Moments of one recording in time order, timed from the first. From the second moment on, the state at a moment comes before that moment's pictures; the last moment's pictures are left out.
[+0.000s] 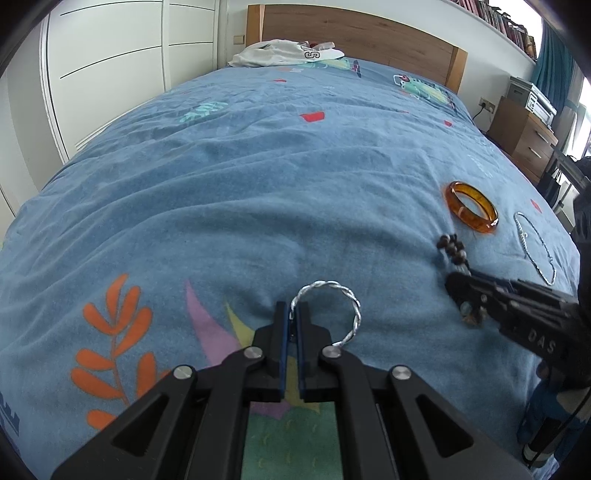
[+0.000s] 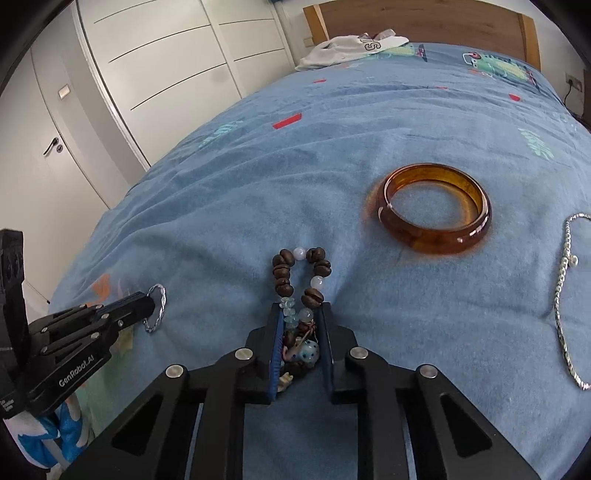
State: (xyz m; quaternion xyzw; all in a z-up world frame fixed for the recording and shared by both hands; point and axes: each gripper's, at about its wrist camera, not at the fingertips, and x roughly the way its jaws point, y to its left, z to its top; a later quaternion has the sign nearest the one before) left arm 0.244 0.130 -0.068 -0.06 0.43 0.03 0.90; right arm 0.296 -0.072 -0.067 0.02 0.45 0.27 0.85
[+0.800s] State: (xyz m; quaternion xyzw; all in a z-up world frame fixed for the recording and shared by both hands) left arm 0.148 0.040 0.013 0.00 0.39 -0.02 0.92; right arm 0.139 -0.155 0.010 0.04 0.43 0.28 0.86
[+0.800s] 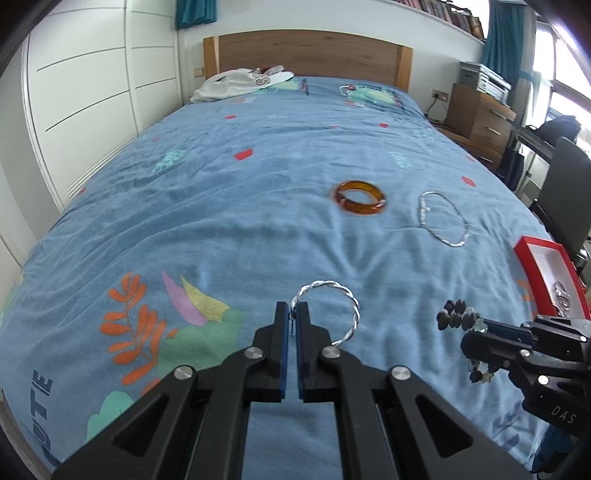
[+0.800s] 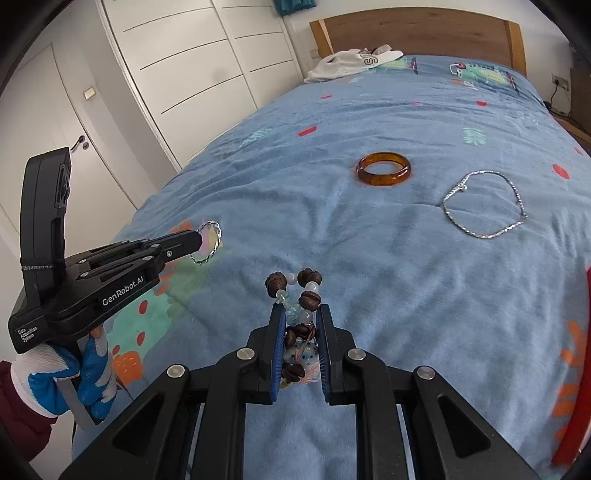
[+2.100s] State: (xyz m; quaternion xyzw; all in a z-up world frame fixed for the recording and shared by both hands) left arm 0.137 -0.304 0.049 0.10 0.38 -0.24 0.89; right arm 0.065 -0.483 0.059 0.11 0.37 0.04 0.92
